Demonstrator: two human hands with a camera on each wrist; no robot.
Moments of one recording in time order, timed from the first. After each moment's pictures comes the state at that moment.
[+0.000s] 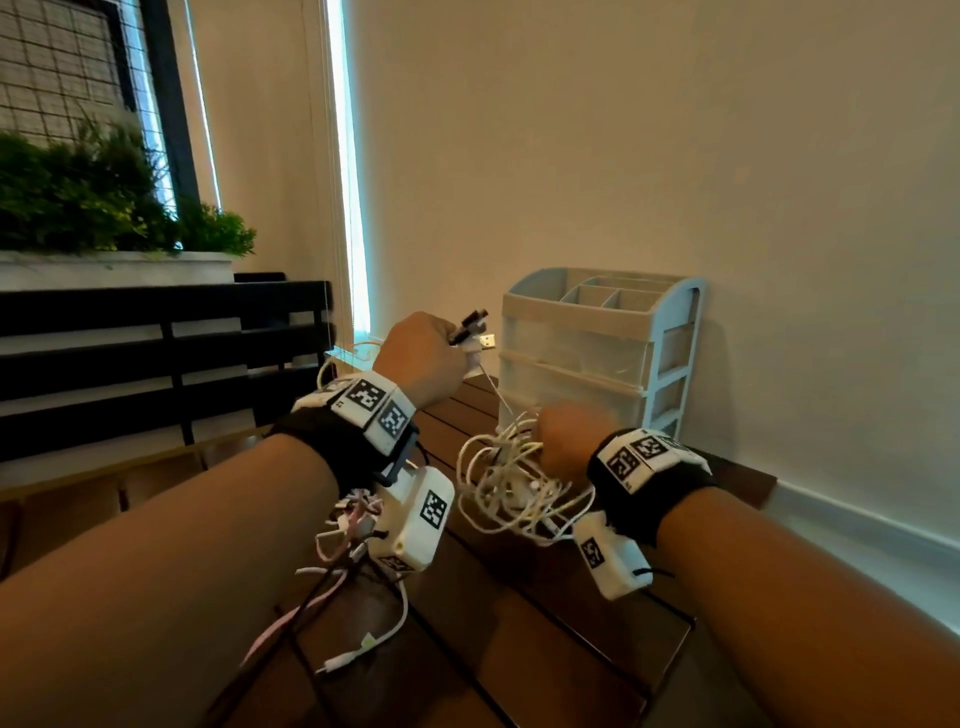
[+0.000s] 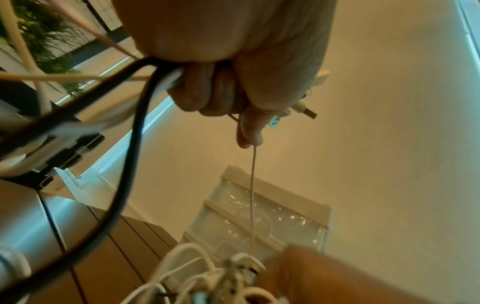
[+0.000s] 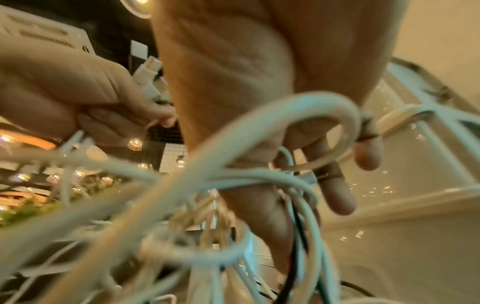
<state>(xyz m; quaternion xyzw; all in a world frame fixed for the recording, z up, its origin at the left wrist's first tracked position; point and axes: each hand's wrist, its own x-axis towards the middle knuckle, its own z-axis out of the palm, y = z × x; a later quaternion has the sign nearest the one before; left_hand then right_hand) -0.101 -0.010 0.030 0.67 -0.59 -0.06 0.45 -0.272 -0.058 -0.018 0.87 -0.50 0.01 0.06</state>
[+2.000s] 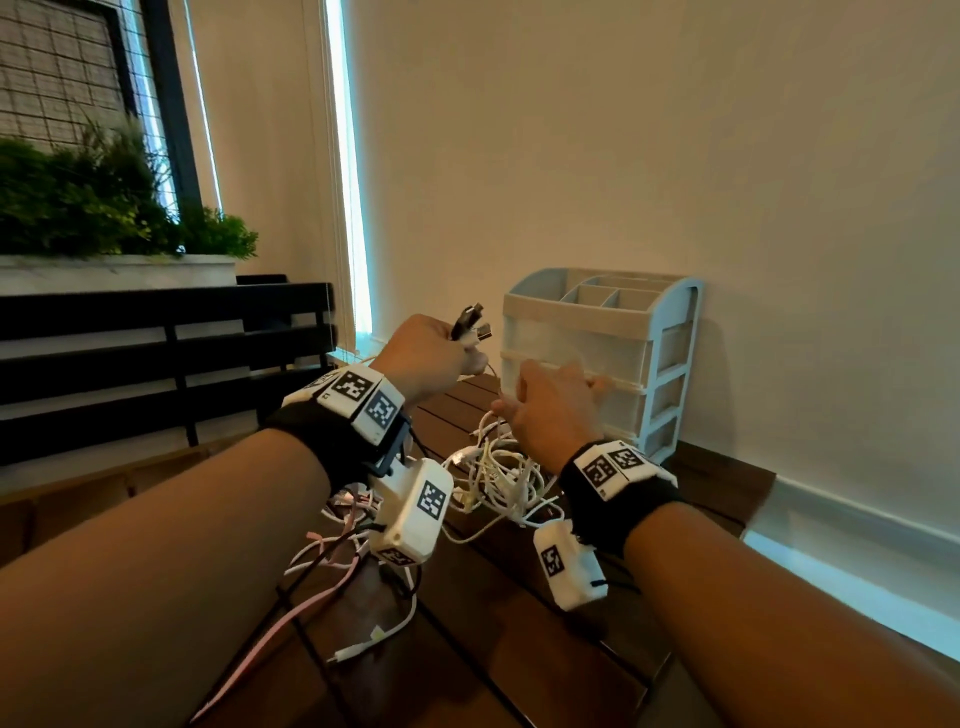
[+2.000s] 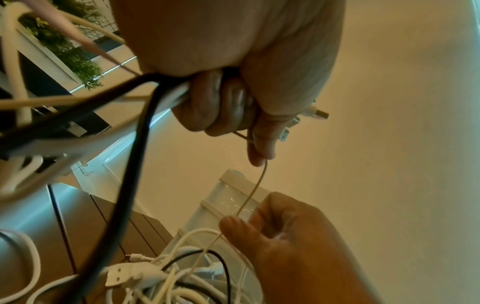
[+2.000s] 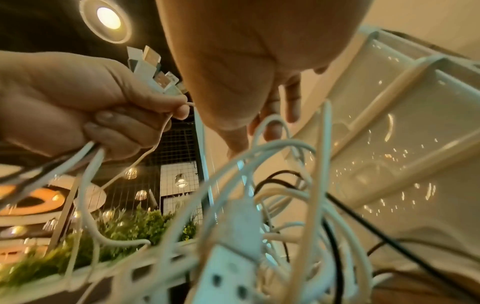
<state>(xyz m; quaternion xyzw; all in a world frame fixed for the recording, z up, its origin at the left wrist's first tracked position) -0.107 0.005 0.036 0.64 -0.55 -0.19 0.50 -0.247 -0.059 -0.029 0.80 -0.50 0.34 0.10</state>
